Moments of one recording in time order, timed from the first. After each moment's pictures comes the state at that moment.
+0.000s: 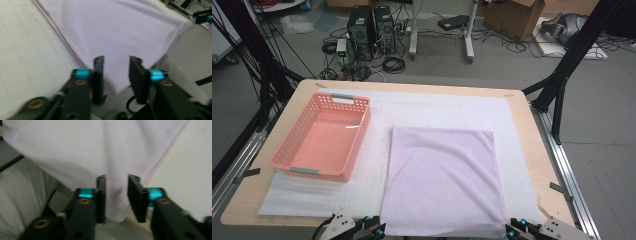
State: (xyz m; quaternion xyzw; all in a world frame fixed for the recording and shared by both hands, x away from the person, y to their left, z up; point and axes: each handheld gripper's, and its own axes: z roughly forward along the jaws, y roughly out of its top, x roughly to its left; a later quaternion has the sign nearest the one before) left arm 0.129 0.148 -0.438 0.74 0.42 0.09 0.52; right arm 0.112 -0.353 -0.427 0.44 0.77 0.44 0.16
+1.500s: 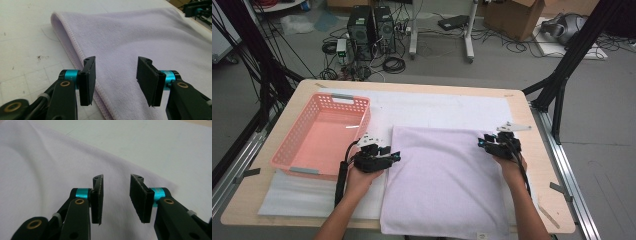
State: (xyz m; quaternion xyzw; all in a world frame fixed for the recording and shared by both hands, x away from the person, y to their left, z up) left arm 0.326 0.122 -0.440 0.74 0.45 0.11 0.50; right arm 0.379 -0.311 -0.426 0.43 0.78 0.41 0.19
